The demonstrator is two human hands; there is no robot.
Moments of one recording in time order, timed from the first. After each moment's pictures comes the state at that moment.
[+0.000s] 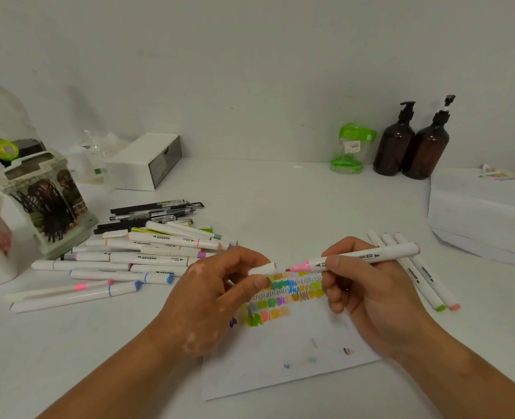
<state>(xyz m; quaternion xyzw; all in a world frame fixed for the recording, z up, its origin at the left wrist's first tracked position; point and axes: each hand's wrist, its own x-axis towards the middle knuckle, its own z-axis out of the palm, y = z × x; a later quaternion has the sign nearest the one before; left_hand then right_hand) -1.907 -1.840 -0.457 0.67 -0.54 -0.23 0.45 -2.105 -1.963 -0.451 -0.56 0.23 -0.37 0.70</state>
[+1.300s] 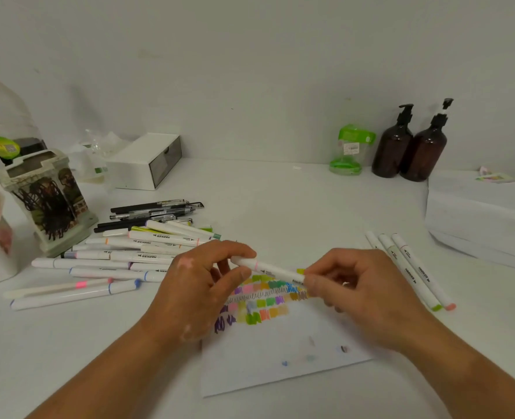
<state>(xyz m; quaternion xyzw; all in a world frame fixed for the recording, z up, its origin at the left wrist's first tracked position) -1.894 -1.841 -0.462 0.68 -0.56 -0.10 0.46 -2.113 -1.961 -0.440 -0.80 0.30 -0.29 0.43</state>
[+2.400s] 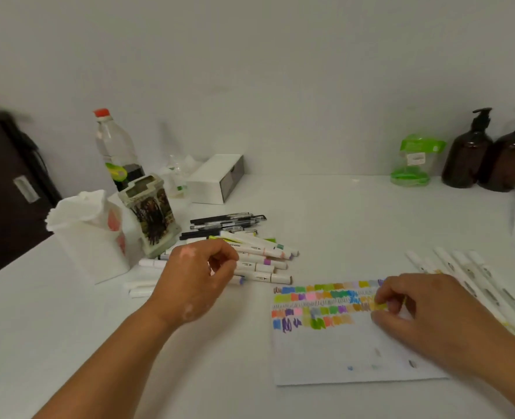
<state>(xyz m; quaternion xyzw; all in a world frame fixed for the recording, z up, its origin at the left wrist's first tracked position) -1.826 -1.787 -0.433 0.78 -0.52 0.05 0.34 -2.120 -1.972 -0.450 -0.91 0.35 -0.15 0.16</state>
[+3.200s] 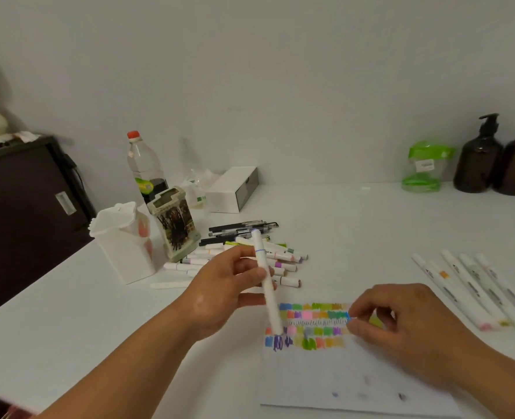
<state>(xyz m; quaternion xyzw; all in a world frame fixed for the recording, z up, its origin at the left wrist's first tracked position) -1.869 -1.778 -0.411 0.63 -0.31 -0.39 0.59 -2.113 -1.937 -0.443 -0.91 0.22 -0.20 0.28</state>
